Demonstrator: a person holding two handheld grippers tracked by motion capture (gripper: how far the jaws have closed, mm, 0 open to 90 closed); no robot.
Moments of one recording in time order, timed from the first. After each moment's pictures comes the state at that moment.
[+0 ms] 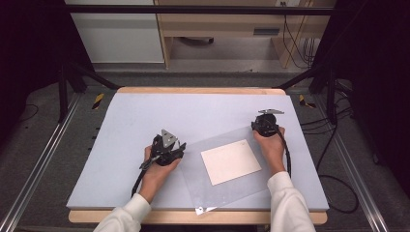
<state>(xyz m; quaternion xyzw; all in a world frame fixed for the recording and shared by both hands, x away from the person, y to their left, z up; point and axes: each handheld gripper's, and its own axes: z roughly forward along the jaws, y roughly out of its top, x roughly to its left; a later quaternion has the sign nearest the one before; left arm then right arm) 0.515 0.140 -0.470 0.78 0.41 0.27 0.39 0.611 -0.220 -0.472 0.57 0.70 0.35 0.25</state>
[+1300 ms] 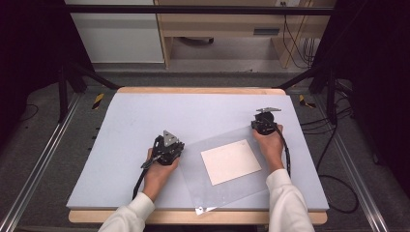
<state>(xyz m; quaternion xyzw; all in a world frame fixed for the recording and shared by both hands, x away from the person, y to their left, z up) 0.521 0.140 -0.477 0.79 0.42 0.23 0.39 0.622 -0.218 -0.475 0.57 0.71 0.33 0.25</state>
